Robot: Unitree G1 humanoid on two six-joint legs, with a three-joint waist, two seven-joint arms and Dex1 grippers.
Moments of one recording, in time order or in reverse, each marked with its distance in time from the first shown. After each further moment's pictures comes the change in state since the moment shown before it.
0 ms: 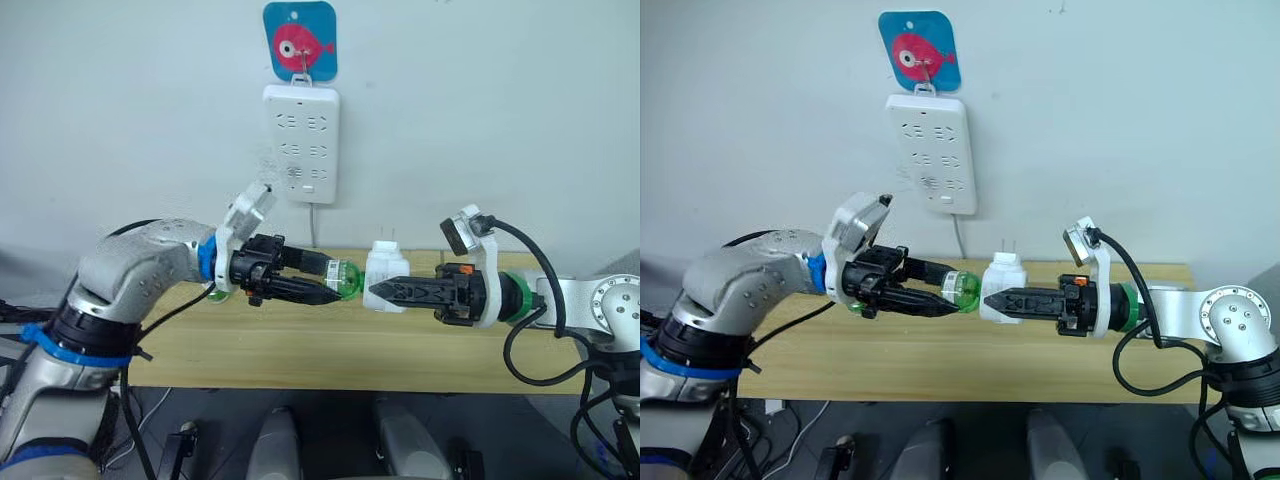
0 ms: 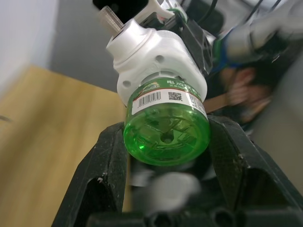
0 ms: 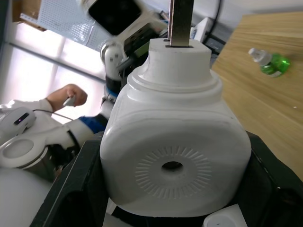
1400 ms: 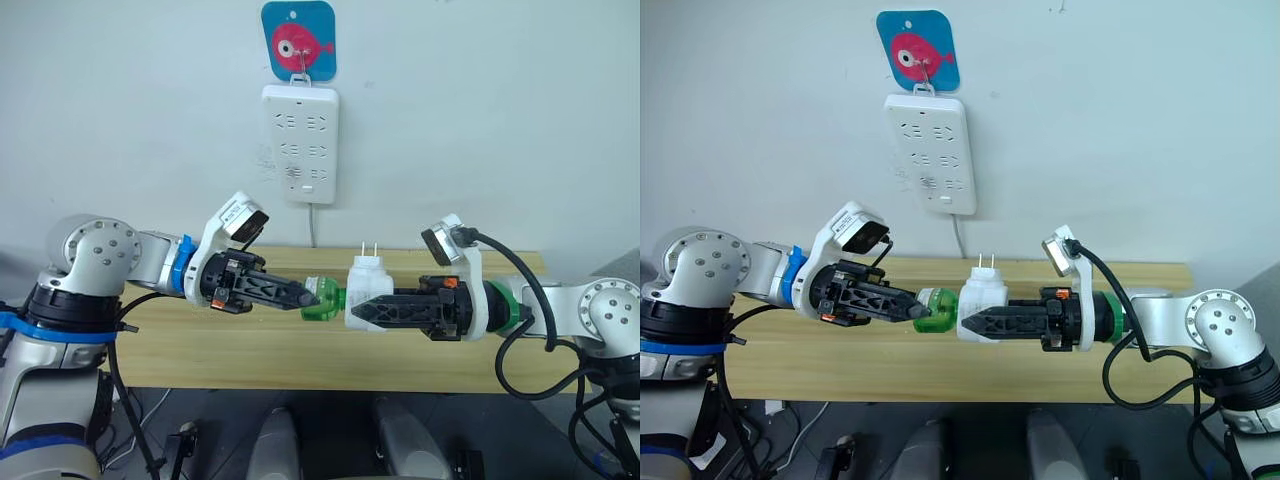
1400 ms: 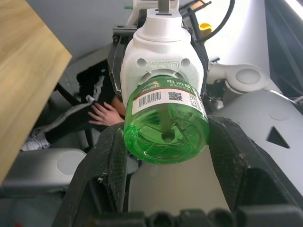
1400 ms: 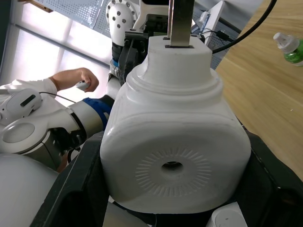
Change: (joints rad) left arm -0.015 -0.012 0.111 0.129 -0.211 0.534 0.130; right arm -0.016 0.000 0.086 -0.043 0.010 -0.046 -0.022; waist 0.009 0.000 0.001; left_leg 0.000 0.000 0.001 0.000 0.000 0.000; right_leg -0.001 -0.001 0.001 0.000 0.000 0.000
